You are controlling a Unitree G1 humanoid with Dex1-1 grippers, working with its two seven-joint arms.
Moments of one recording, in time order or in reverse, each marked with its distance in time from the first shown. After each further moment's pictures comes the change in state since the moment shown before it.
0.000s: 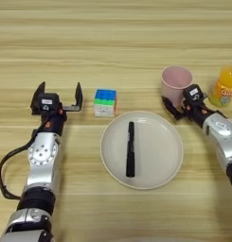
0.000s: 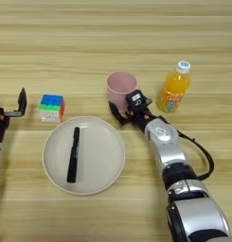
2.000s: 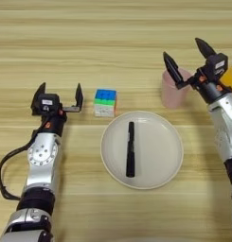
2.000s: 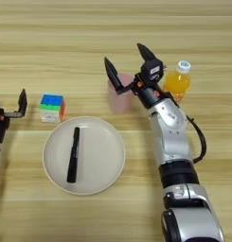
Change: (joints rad) left arm 0.000 0.003 0.000 0.009 -0.003 0.002 -0.015; right arm 0.051 0.057 -0.099 -0.440 0.242 -0.065 0.088
